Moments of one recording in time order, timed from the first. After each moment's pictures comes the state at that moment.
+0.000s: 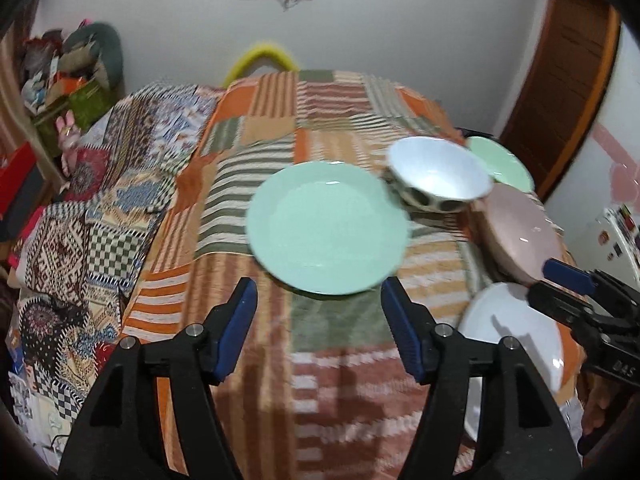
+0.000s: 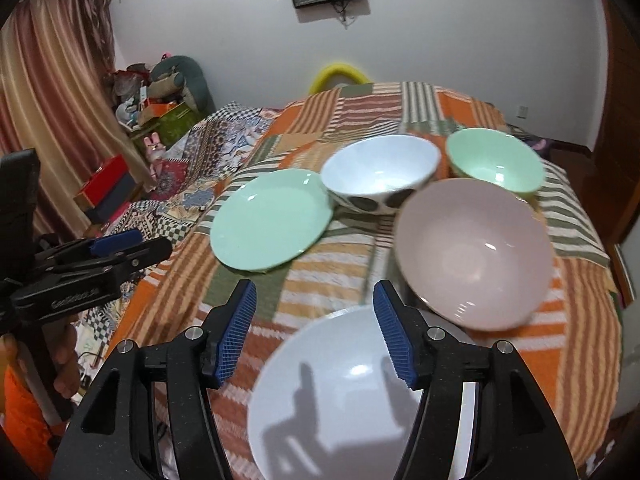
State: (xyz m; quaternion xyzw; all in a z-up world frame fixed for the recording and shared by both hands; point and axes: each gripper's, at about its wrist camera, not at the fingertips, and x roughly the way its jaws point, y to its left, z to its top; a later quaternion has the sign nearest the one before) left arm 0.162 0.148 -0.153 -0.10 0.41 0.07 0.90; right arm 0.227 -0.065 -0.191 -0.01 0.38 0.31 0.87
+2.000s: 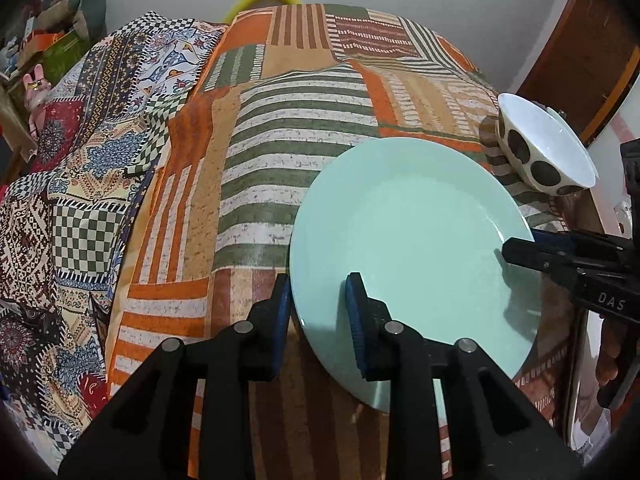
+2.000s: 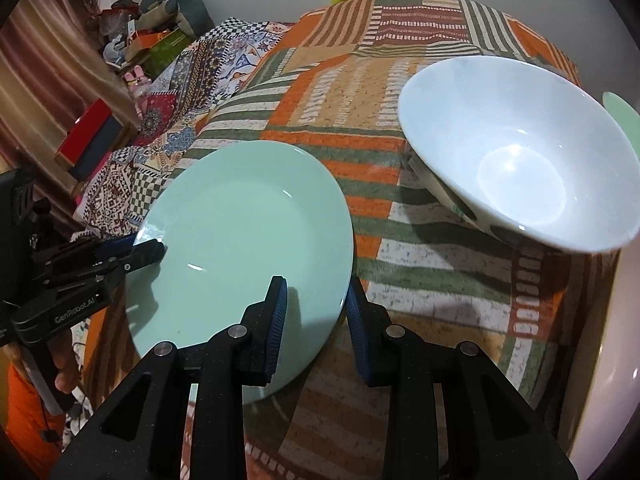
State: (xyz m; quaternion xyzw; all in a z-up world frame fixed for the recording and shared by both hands) left arm 0.232 0.244 -0.254 -0.12 0.49 0.03 0.86; right arm 0.325 0.030 -0.264 -0.06 0.50 0.33 0.80
